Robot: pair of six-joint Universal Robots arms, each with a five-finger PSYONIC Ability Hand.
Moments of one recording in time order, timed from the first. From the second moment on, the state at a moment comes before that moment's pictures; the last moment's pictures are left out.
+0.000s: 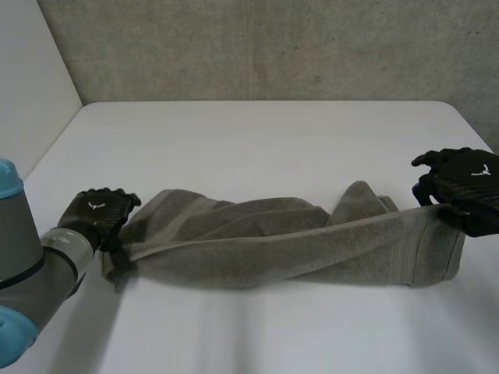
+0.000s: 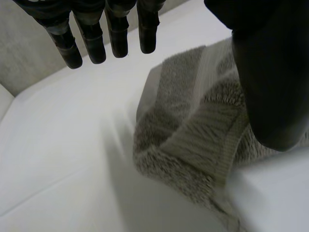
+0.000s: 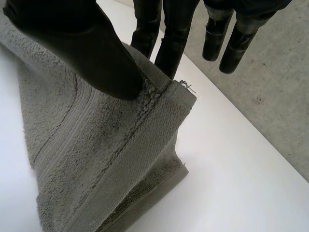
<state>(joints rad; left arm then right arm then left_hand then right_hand) 4.44 -1.80 -1.81 3.17 -1.59 3.40 1.25 -1.48 1.70 0.50 0.58 2.14 0.30 0.25 0.22 0.22 0.07 1.31 1.31 0.18 0.23 1.15</state>
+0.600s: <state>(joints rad) 4.47 -1.80 -1.86 3.17 -1.60 3.41 1.25 -1.48 1.71 0.50 0.58 2.14 0.49 0.47 0.22 0.22 0.28 1.31 1.31 0.18 0.23 1.15</state>
